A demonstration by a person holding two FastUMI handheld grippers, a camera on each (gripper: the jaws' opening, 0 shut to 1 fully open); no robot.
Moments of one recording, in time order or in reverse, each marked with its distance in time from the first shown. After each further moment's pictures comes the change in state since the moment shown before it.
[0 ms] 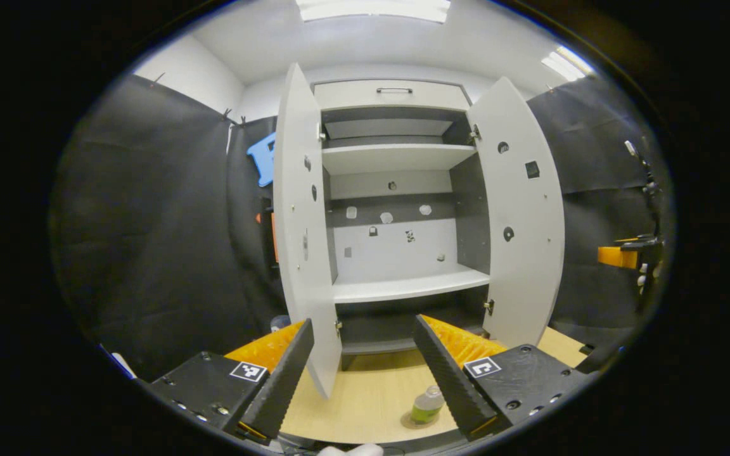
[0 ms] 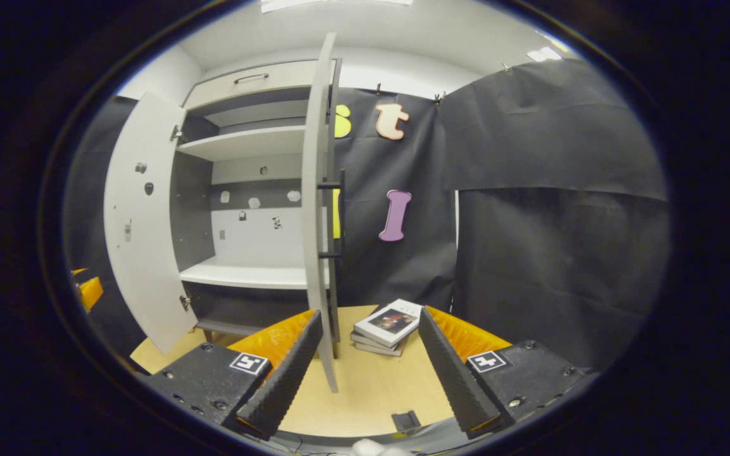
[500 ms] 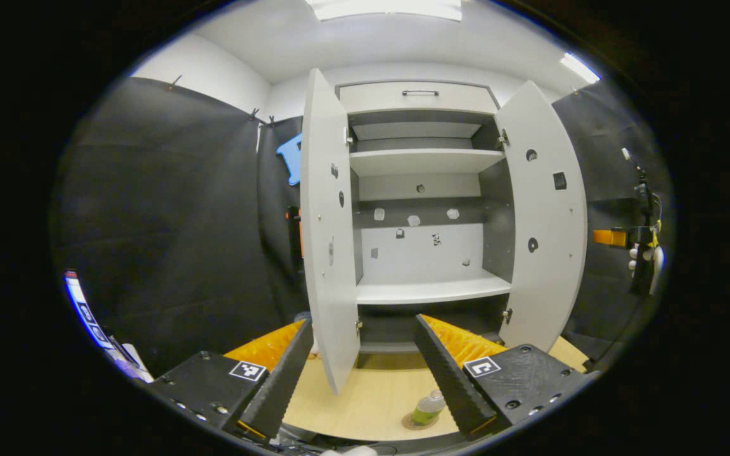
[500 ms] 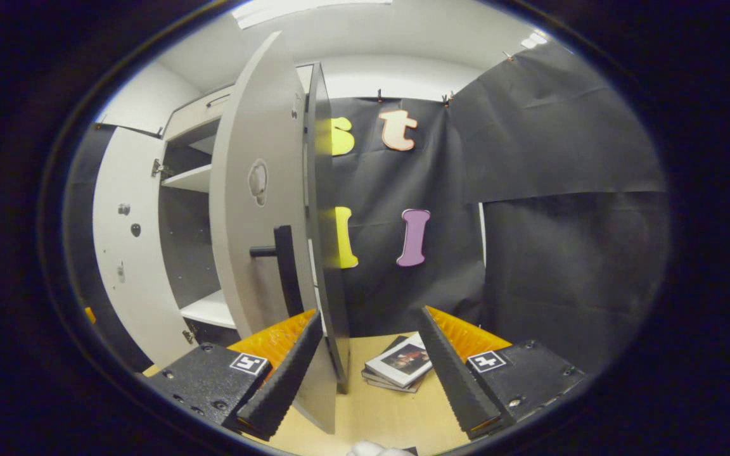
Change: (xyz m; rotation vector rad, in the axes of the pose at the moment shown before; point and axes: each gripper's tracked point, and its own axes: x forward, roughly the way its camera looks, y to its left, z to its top) left arm -0.009 0.002 0.025 -0.024 -0.014 0.153; right arm 0.106 -0.016 0.073 0.054 -0.048 0.160
